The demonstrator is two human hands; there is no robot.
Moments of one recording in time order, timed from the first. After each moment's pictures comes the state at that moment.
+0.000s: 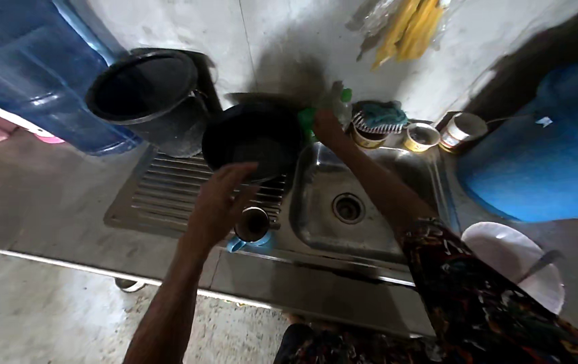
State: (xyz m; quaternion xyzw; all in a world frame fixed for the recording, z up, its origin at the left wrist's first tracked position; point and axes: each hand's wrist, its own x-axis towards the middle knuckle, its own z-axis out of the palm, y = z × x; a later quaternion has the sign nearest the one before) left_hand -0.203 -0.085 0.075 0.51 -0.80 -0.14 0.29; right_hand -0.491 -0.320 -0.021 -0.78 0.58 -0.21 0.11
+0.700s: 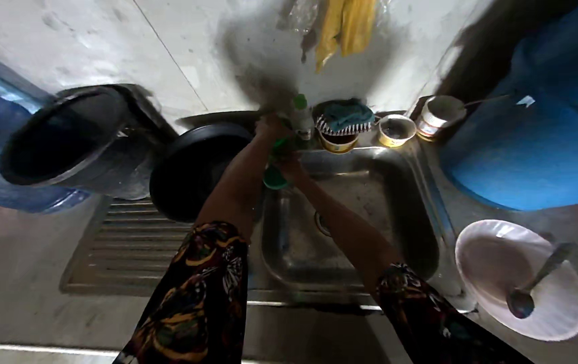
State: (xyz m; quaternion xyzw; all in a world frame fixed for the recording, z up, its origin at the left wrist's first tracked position) left_hand -0.427 -0.397 -0.004 0.66 -0.73 -0.18 0.00; right_hand -0.484 -0.310 -0.113 -0.55 0.59 -0.39 0.45
